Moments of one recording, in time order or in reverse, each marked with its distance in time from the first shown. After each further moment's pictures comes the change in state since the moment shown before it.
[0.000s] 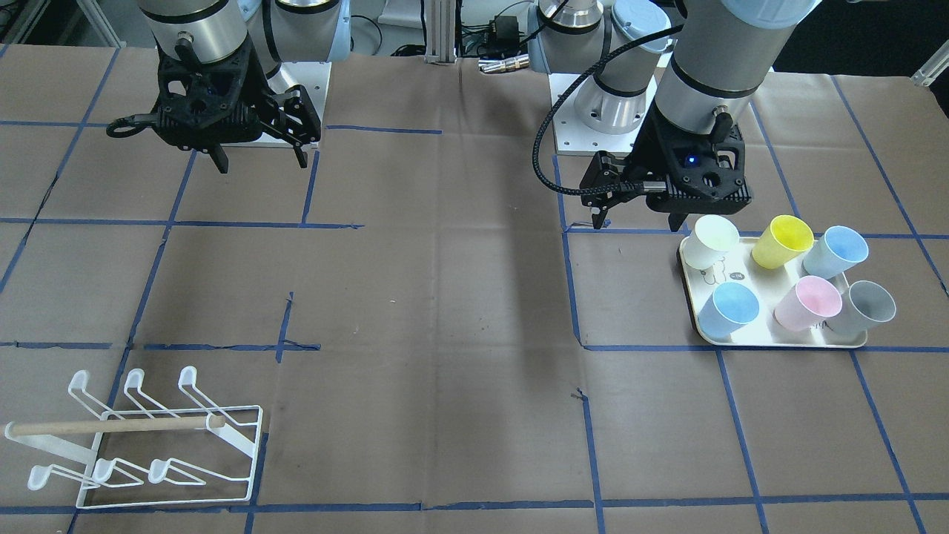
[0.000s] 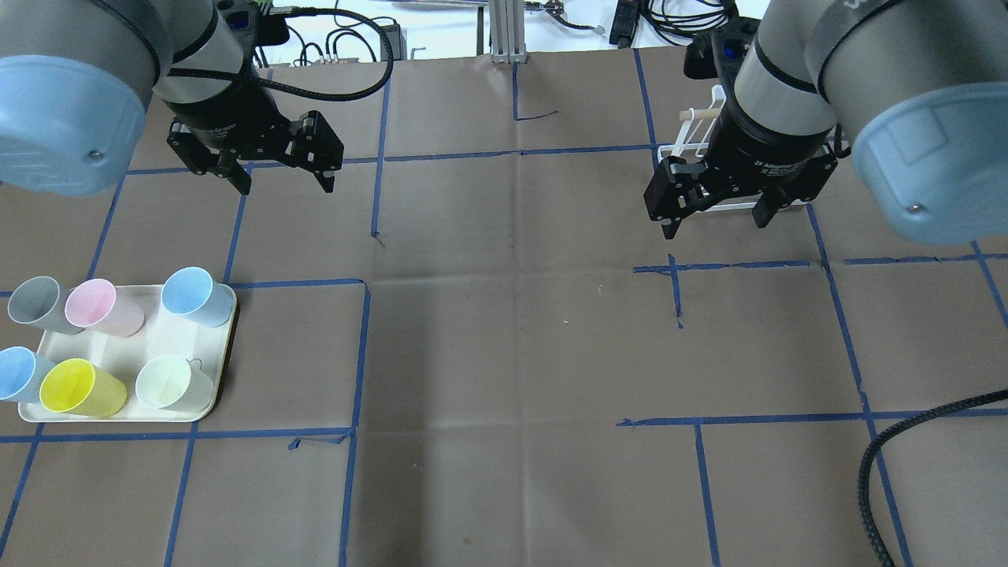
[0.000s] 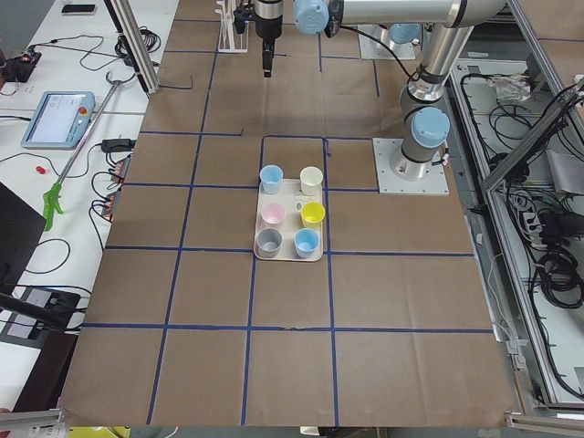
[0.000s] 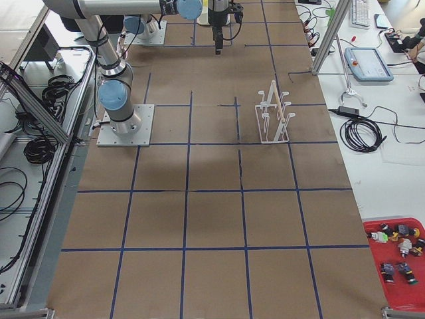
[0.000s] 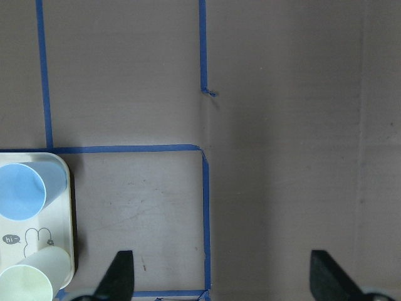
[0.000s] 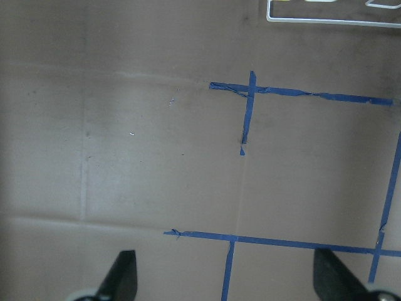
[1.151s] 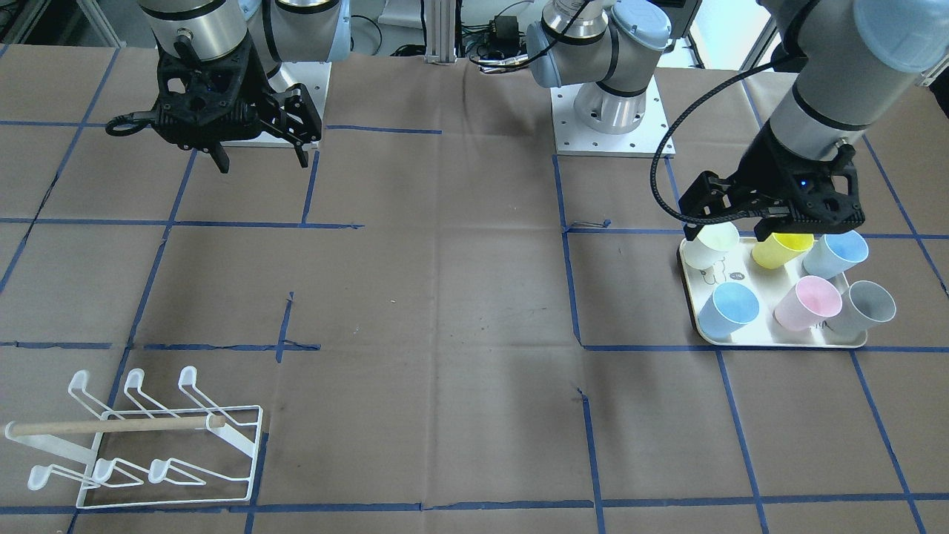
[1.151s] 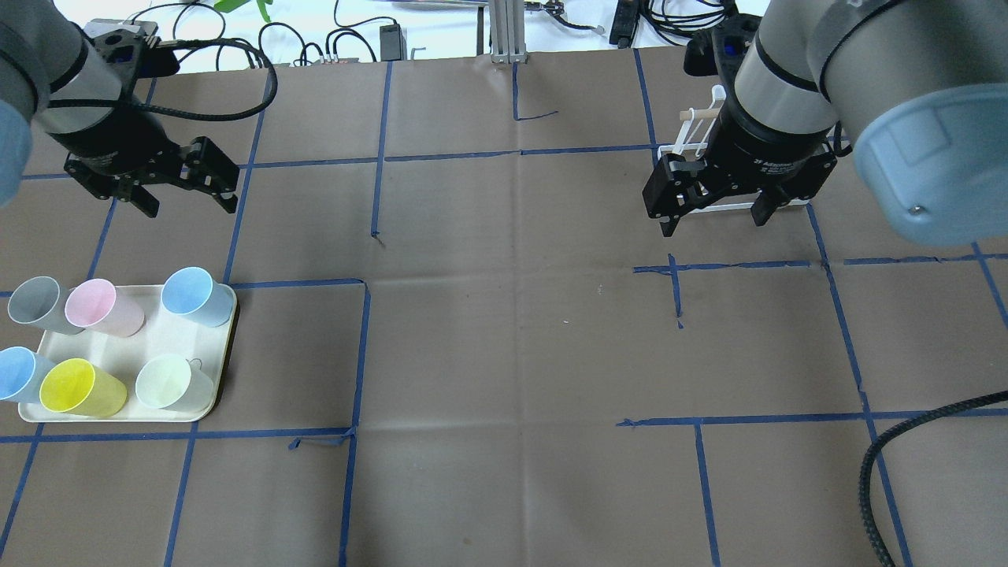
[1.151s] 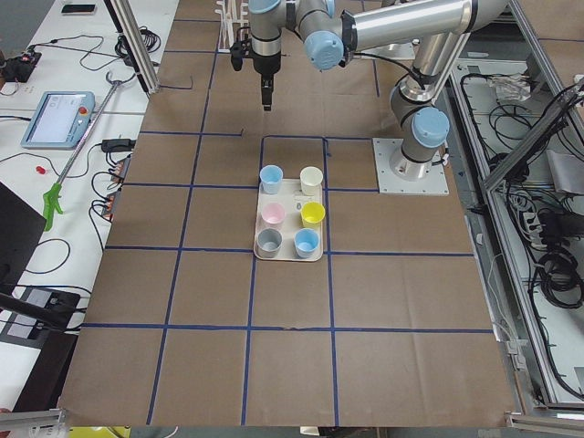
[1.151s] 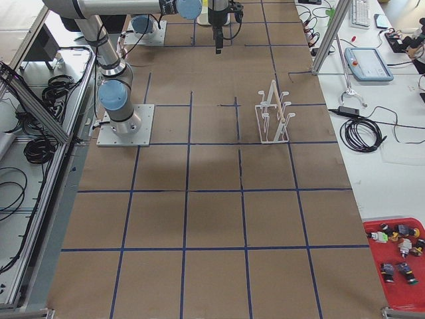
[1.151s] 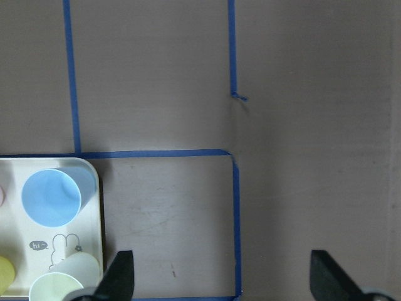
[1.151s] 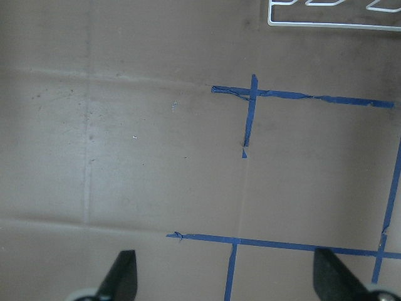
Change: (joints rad) left arm 0.287 0.034 -0.109 0.033 -0.009 0.256; right arm 0.000 -0.003 -0.001 -0.006 0.005 0.003
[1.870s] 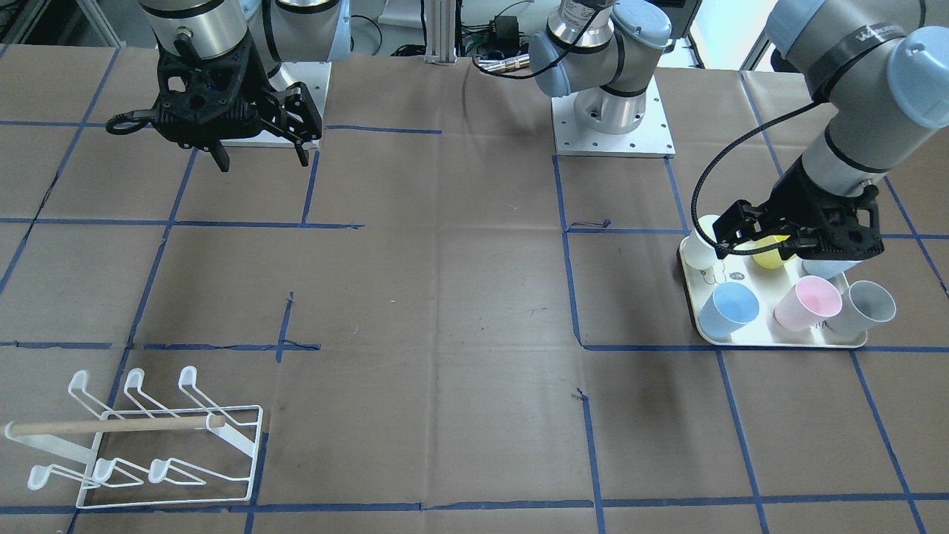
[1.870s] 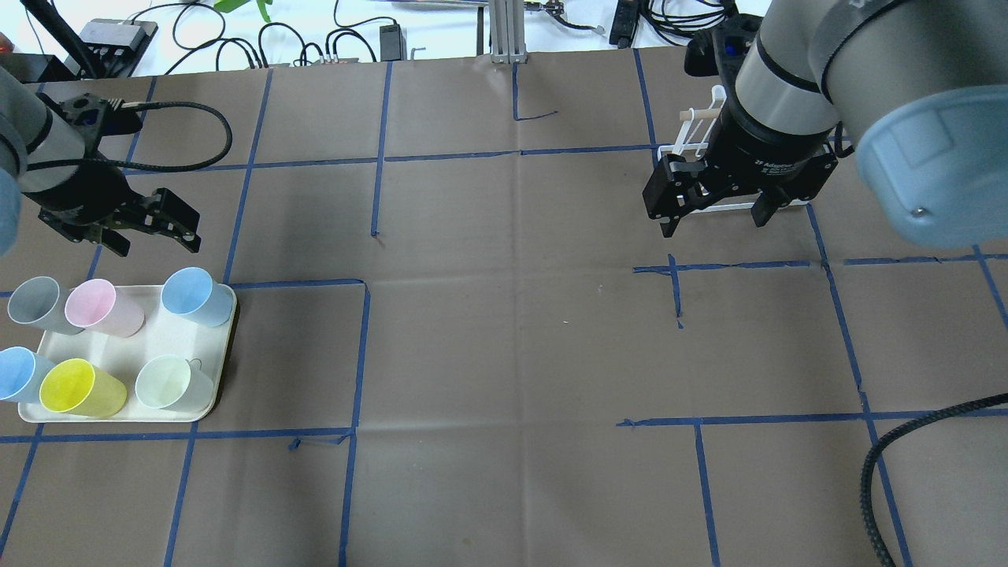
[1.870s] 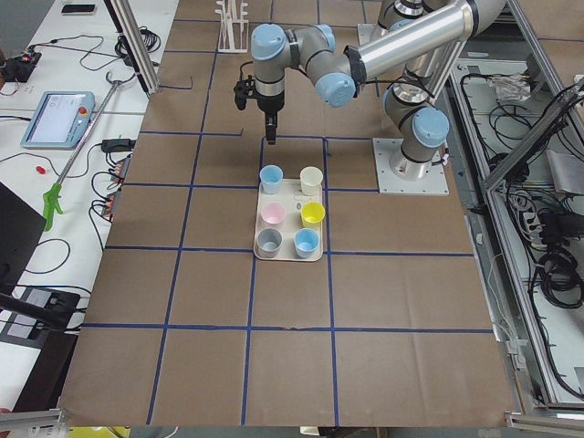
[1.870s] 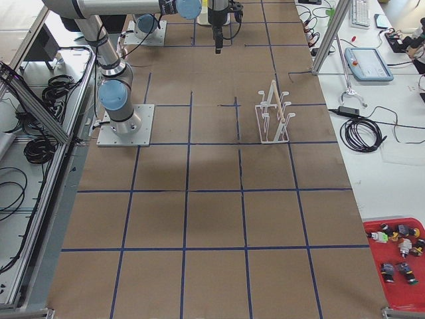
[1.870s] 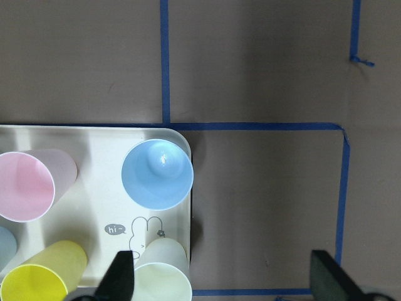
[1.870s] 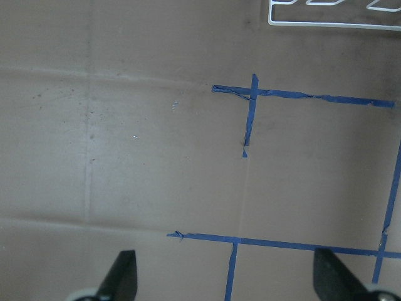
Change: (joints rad) left arm 0.110 -0.028 -0.170 0.204 -0.003 0.111; right arm 0.000 -0.002 0.001 0.001 0.002 0.000
